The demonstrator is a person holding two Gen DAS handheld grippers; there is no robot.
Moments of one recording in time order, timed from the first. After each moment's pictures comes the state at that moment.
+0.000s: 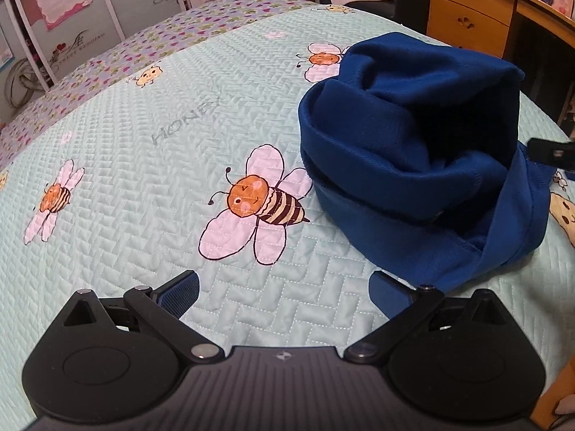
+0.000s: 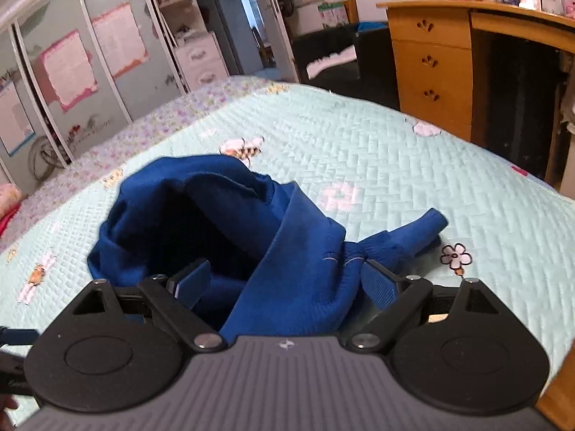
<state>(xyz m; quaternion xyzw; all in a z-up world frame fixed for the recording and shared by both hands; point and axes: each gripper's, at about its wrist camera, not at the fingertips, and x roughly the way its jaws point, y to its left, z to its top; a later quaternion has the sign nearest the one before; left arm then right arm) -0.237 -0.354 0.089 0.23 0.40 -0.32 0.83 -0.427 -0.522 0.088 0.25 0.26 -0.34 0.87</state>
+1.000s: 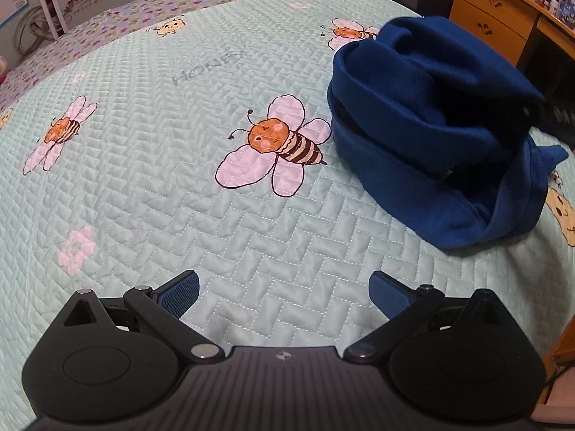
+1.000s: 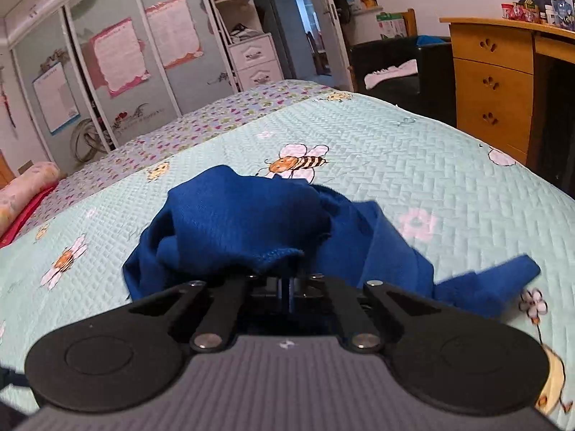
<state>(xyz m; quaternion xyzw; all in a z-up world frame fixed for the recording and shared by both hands) -0.246 -0.308 0.076 0.18 0.46 -0.30 0.82 -0.400 -0.505 0.091 0.22 0.22 -0.25 0.92</state>
